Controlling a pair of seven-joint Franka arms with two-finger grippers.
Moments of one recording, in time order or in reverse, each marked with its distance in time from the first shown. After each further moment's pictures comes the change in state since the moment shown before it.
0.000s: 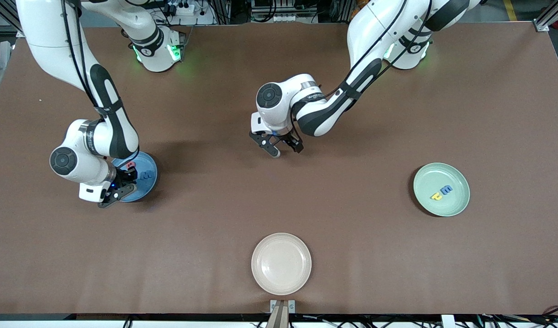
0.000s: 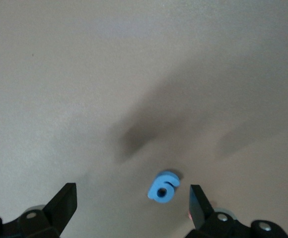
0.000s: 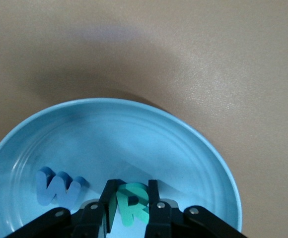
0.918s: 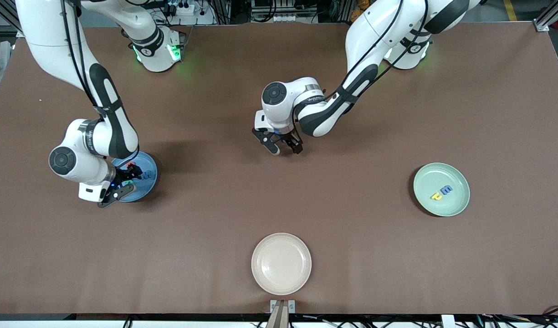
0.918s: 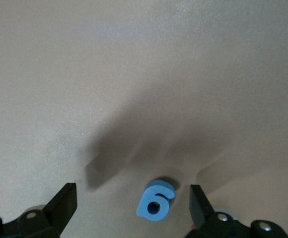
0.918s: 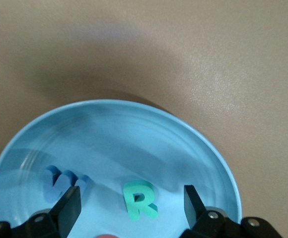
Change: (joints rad) left arm 0.008 0.008 -0.001 -0.109 0.068 0.133 0.000; right arm 0.000 -0.009 0.000 0.019 0.007 -0.048 0.001
